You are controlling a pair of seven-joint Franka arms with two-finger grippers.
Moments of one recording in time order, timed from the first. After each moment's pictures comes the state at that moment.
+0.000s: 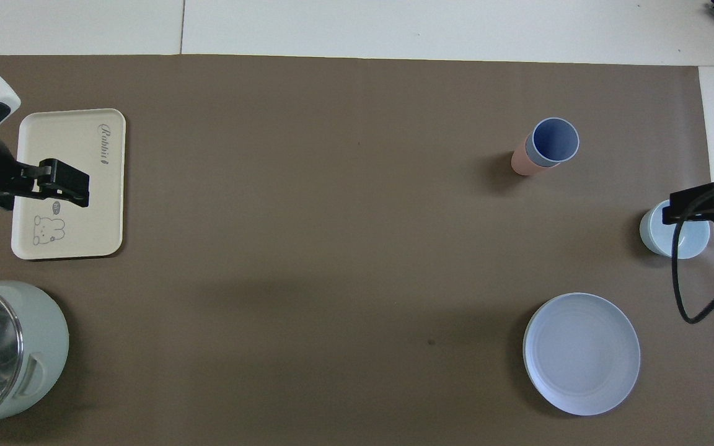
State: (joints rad) left arm 0.01 0.05 -0.13 -1.51 0.03 1.50 -0.11; right arm 0.07 -0.07 -0.10 -1.62 -0.01 1.53 0.11
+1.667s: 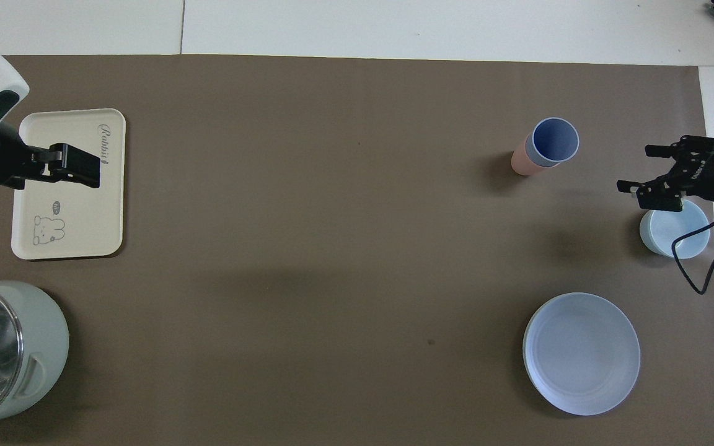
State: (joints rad) left arm 0.00 0.05 -0.15 -1.51 0.03 1.58 -0.12; right arm -0.19 0.21 -0.11 -1.93 0.84 2.17 -1.55
